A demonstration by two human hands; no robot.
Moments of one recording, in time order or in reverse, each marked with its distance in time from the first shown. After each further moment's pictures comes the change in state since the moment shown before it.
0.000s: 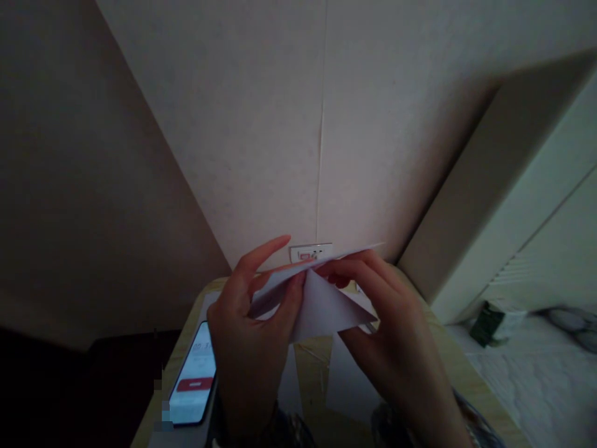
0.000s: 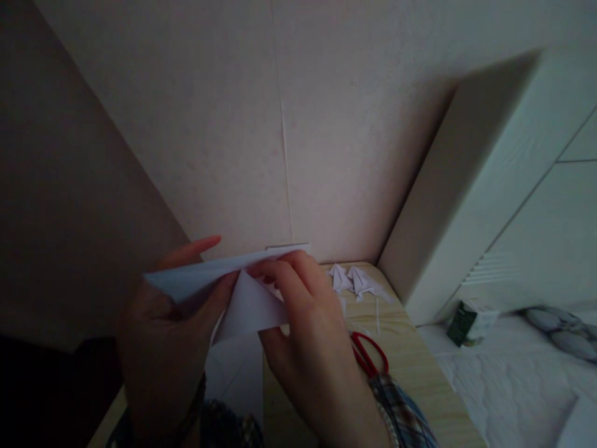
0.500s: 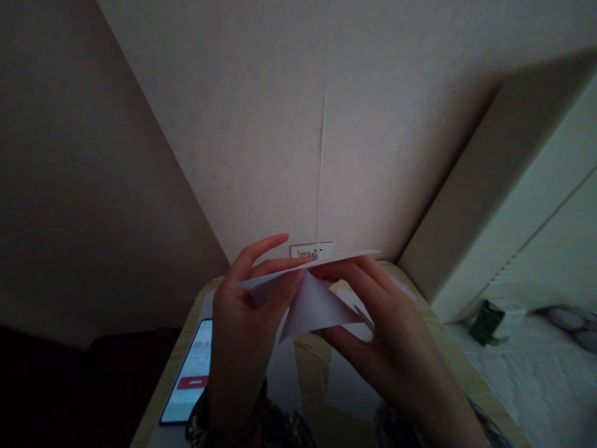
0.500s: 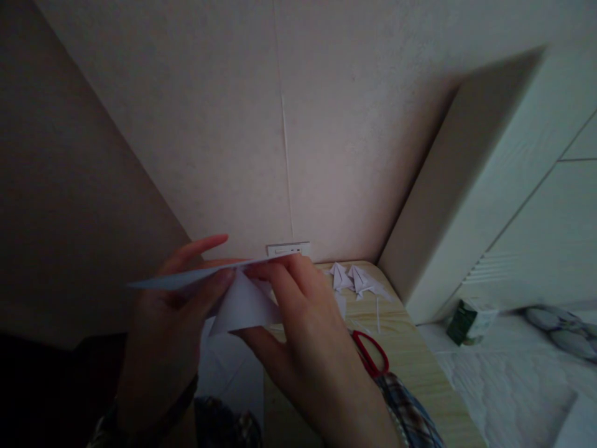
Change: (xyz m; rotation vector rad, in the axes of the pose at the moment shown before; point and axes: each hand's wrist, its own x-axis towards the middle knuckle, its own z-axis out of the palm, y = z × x) left_hand 0.013 -0.007 -0.005 -0.352 -0.180 -0.219; right_hand 0.002 -0.002 -0.006 0.006 -0.126 0.002
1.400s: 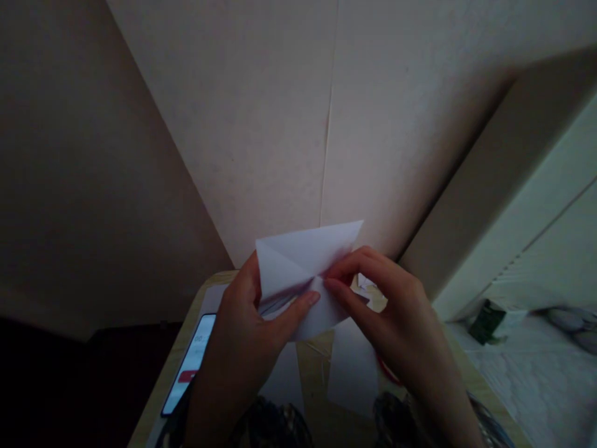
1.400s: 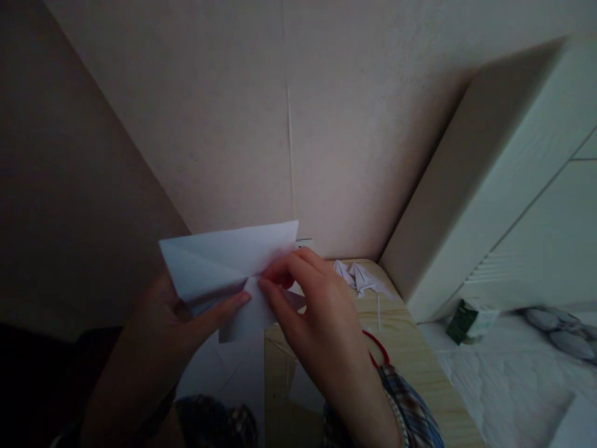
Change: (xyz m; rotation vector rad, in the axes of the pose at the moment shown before) left_hand -0.001 -0.002 -0.014 0.169 -0.100 0.014; right_hand 0.010 0.007 0.000 0.051 0.029 0.129
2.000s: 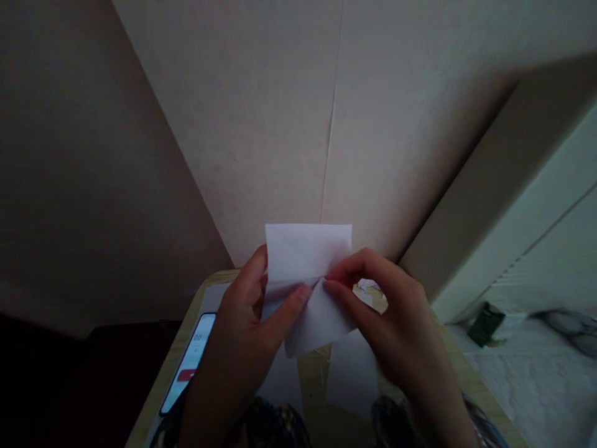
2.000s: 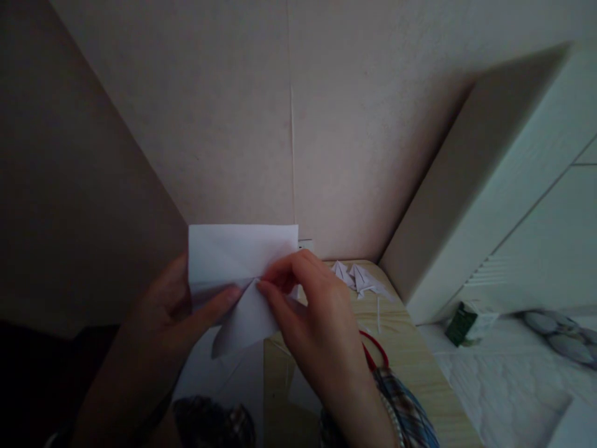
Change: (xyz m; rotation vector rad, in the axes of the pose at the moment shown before) left_hand -0.001 0.006 -0.003 -0.006 -0.138 -0.042; right_hand -0.001 -0.003 0.000 0.089 0.056 0.060
